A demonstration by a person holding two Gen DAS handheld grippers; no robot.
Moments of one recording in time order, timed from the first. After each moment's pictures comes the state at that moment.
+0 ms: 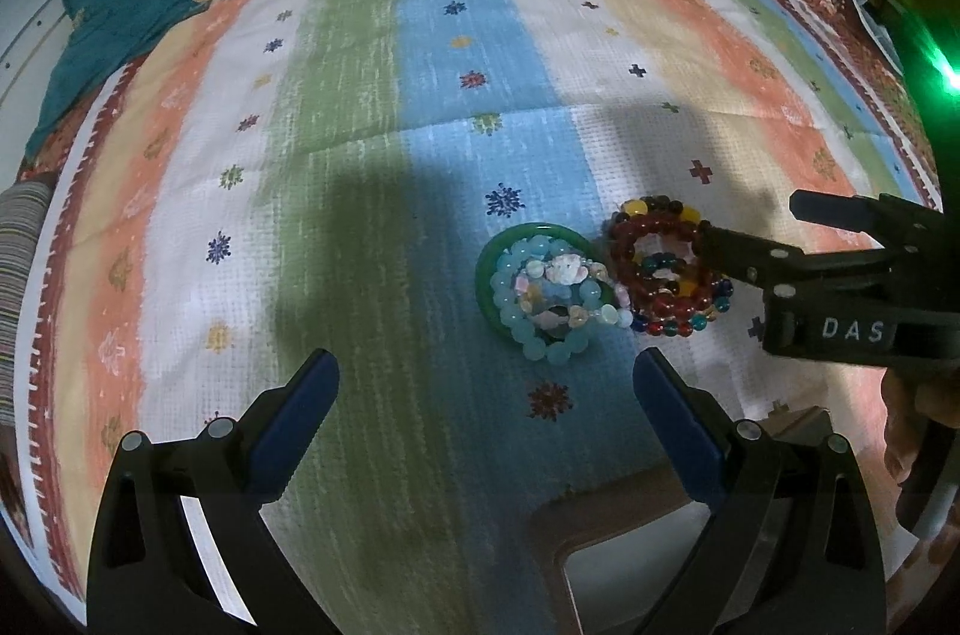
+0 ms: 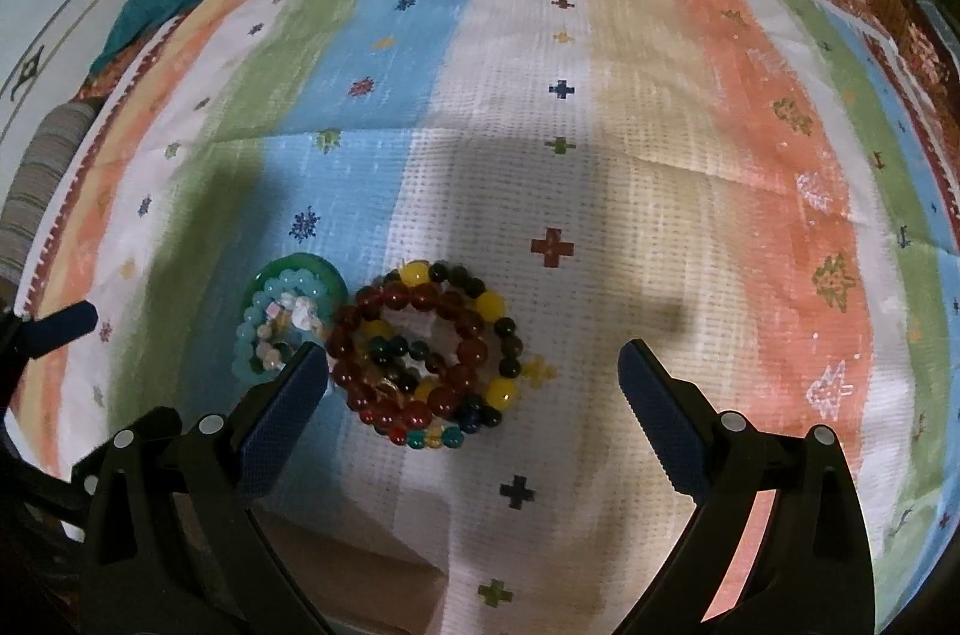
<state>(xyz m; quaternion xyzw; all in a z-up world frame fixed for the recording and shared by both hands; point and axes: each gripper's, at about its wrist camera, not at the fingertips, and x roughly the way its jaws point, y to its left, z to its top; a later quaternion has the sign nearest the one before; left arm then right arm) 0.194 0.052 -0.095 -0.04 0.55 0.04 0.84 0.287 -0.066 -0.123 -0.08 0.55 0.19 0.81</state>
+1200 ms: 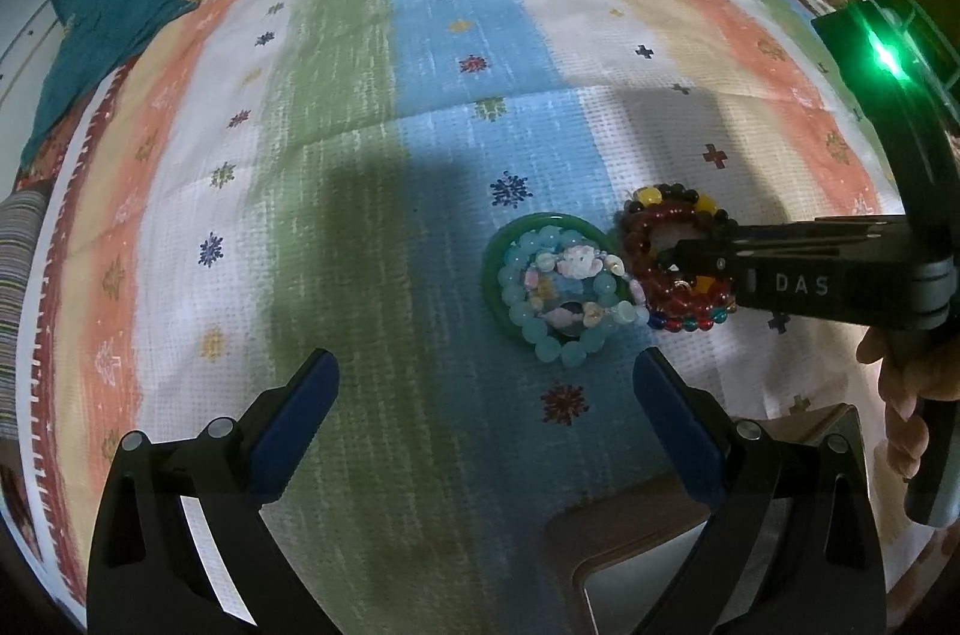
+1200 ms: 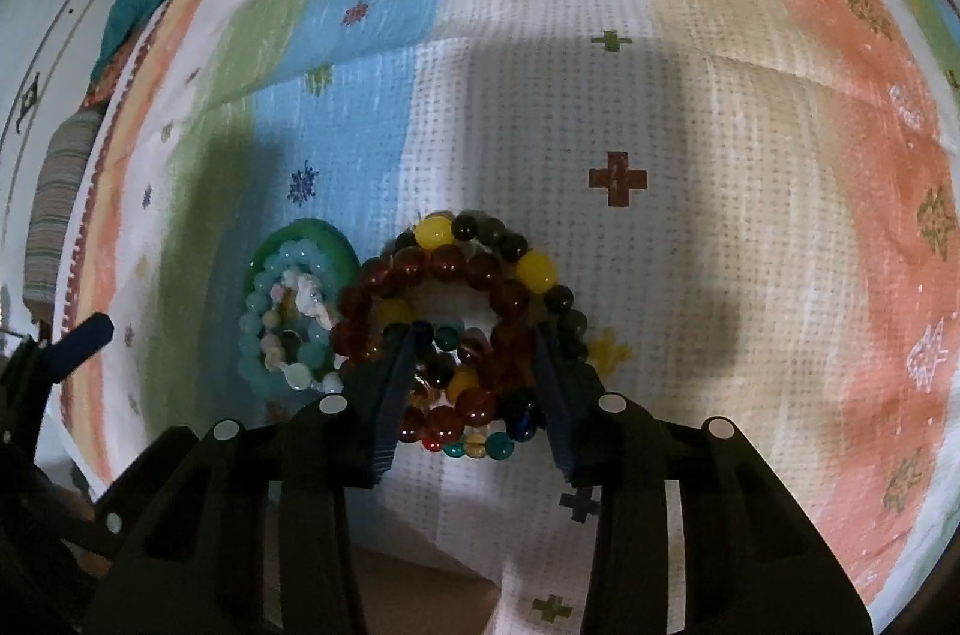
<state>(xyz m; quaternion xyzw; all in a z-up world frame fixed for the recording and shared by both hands) 0.202 0.055 -0.107 -0.03 0.56 0.04 0.83 0.306 -0.058 -0.161 -0.02 0.63 0.22 0.74</state>
